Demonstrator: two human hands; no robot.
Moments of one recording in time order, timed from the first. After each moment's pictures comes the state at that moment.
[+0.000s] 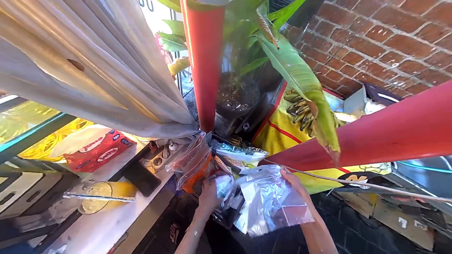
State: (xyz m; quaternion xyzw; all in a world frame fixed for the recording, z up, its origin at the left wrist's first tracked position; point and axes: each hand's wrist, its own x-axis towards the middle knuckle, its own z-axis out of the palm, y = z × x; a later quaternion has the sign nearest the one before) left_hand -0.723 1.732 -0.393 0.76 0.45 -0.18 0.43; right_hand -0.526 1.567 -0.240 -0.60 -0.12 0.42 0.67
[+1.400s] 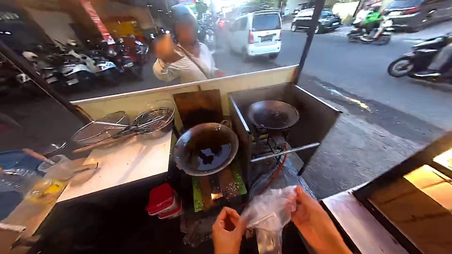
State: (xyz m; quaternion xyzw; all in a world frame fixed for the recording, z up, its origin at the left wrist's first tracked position) left_hand -1.417 1.220 -0.217 -0.10 0.68 0.72 -0.13; right_hand -1.457 1.426 -0.168 -0.13 -0.46 0.88 -0.01
